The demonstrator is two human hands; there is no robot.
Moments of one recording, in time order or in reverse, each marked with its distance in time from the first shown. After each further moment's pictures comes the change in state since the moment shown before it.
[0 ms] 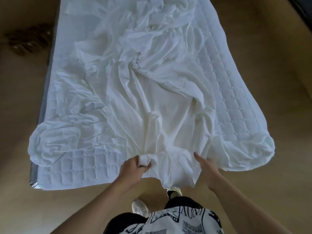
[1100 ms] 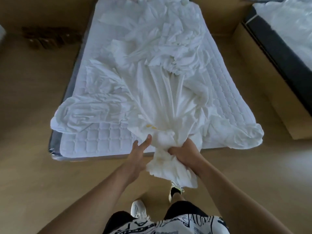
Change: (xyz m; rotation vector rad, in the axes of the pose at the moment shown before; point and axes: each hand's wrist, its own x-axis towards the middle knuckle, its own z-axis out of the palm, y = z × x) left_hand -0.158 -0.164 -0.074 -0.920 -0.195 -0.114; right_hand -0.242 0.128 0.175 -0.535 -0.033 -0.673
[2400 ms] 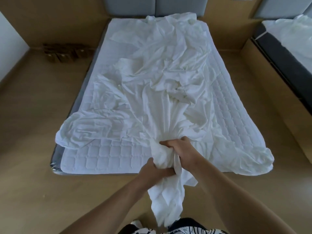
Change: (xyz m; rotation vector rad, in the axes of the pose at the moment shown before) left_hand 0.018 0.033 0.062 0.494 -0.031 0.171; right_hand 0.060 -0.077 -0.041 0.551 -0.122 0.157
